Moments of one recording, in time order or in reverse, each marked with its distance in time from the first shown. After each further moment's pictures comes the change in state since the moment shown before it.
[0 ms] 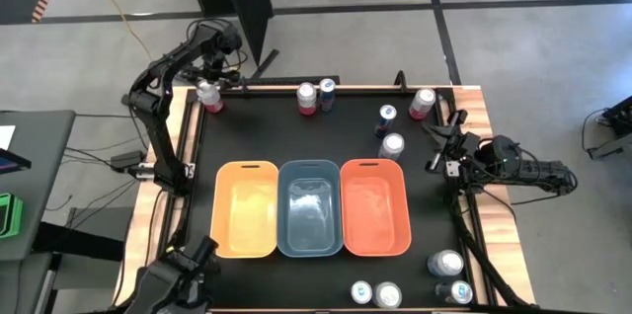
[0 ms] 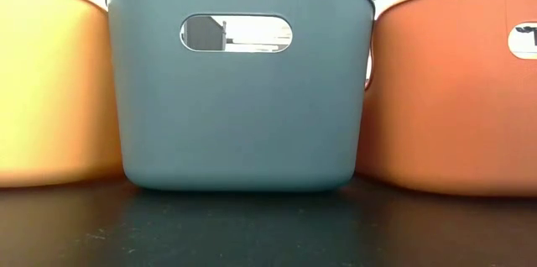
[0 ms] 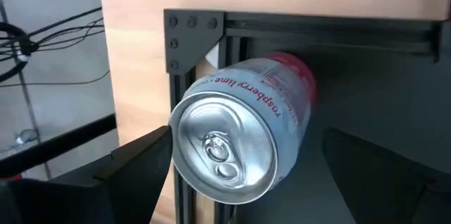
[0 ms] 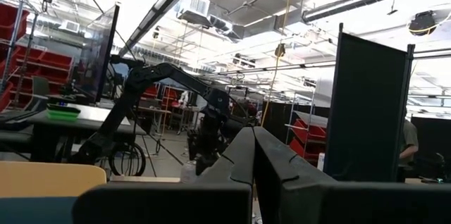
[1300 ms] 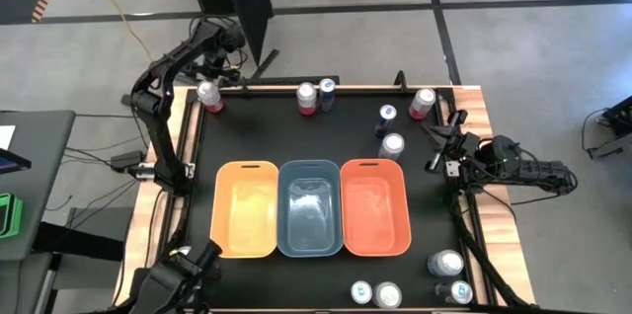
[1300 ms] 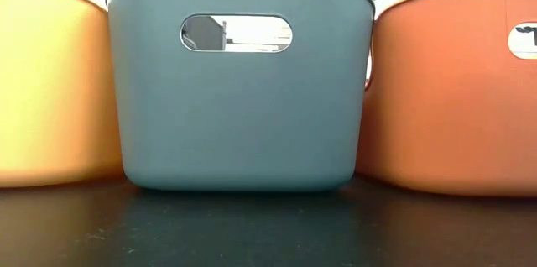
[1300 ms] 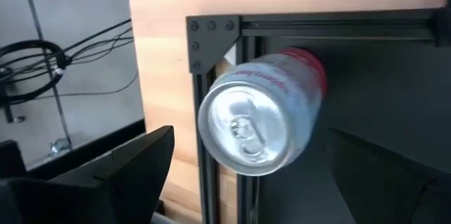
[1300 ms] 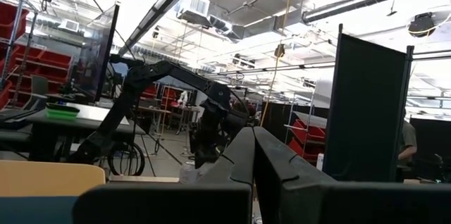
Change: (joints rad) left arm -0.041 0.000 0.079 -0.130 -0.067 0.014; right arm 0.000 0.000 0.000 0.000 0.000 -0.007
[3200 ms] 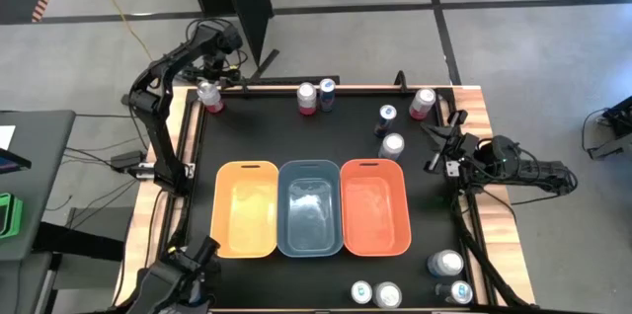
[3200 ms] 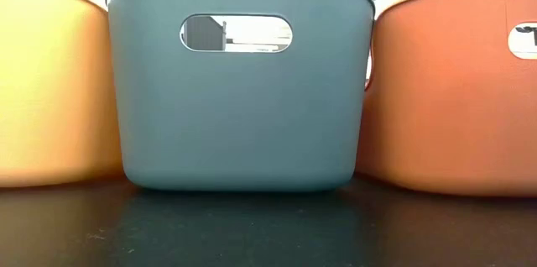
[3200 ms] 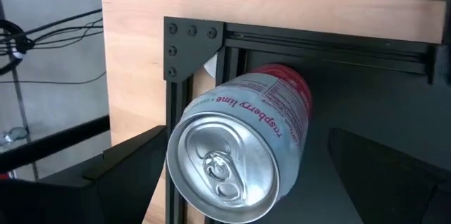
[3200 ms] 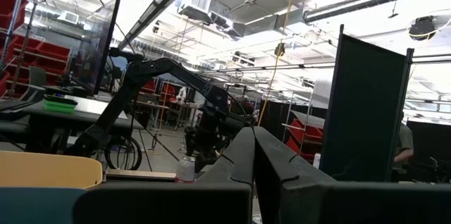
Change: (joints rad) left arm 0.040 0.001 -0.084 0.142 0.050 -0.055; right arm 0.000 0.000 0.000 -0.012 0.000 -0.027
